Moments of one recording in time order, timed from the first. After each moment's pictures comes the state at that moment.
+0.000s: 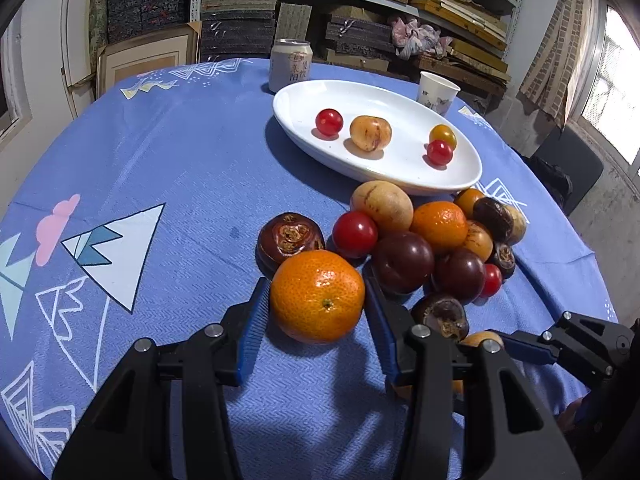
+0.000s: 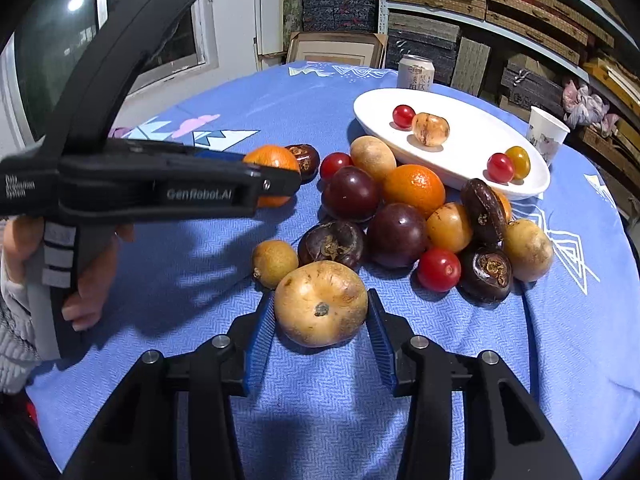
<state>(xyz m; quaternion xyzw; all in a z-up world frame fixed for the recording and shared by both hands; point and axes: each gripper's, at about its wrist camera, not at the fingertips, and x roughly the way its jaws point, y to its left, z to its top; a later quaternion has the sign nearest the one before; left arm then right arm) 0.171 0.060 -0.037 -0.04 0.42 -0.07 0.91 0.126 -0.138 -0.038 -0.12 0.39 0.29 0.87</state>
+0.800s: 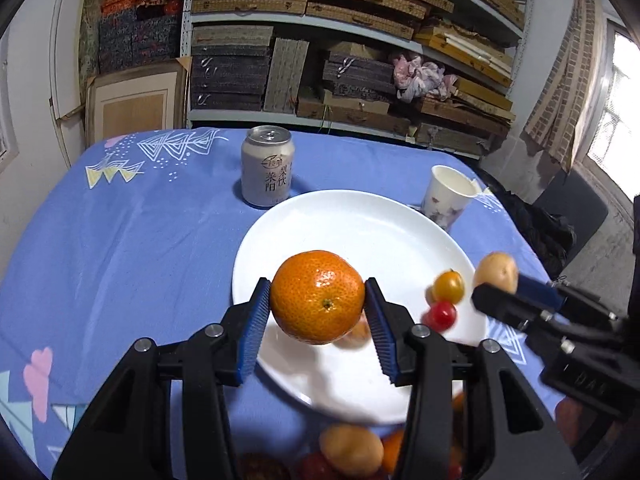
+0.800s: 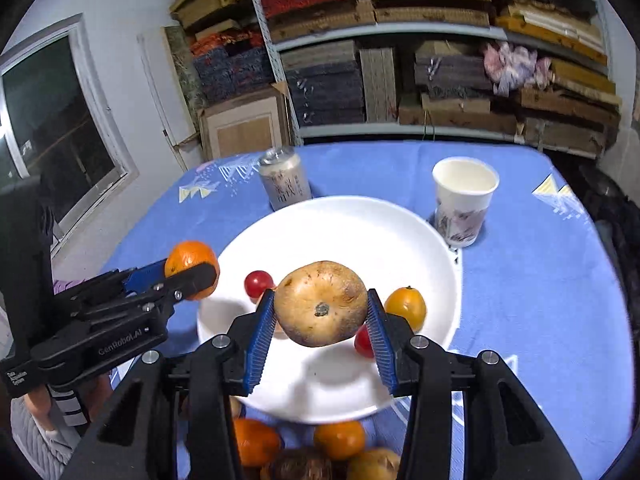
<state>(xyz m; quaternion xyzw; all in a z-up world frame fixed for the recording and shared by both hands) 0.324 0.037 0.032 -0.05 0.37 -0.07 0.92 0.329 -0.197 0.035 0.04 0.38 0.20 0.90</state>
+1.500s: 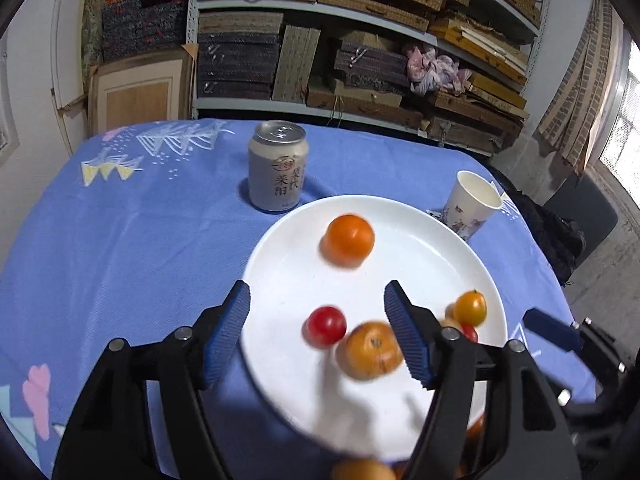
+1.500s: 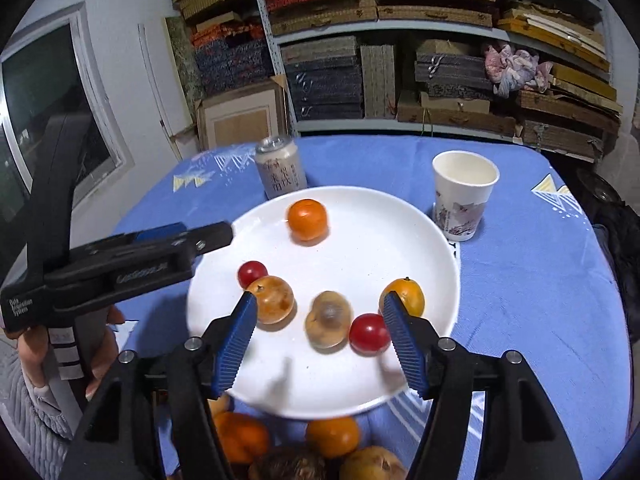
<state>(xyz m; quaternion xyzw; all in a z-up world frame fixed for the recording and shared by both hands) 0.339 0.045 0.033 -0.06 0.39 -0.05 0.92 0.305 -0.199 0.037 0.03 0.37 0.20 0.91</state>
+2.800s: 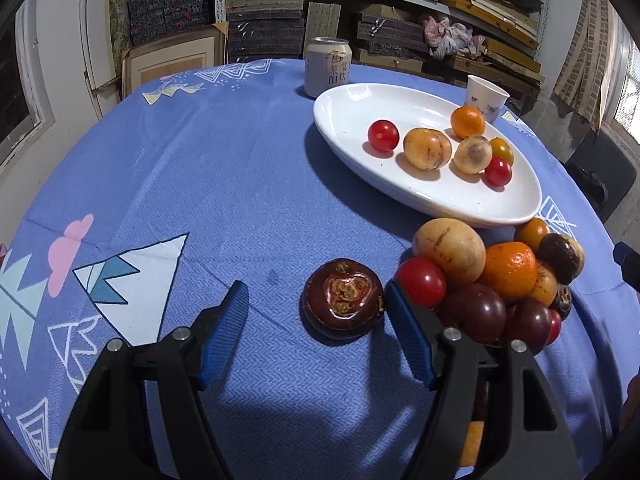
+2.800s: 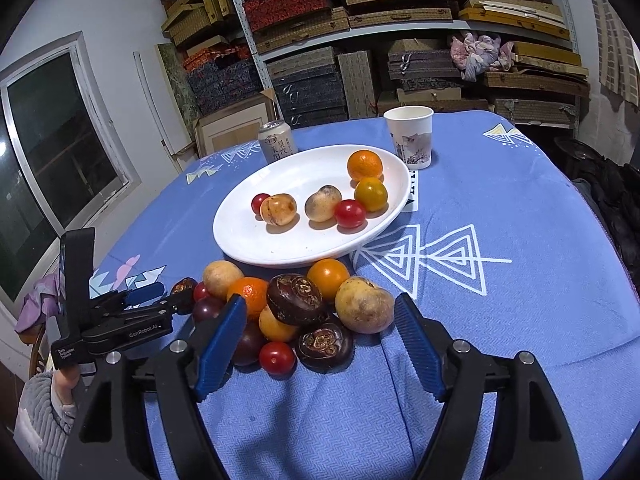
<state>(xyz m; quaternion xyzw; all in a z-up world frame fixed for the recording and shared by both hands) 0.214 0.070 -0.044 -0.02 0.42 -0.01 0.91 0.190 -0.244 0.002 0.08 0.35 0.18 0.91</state>
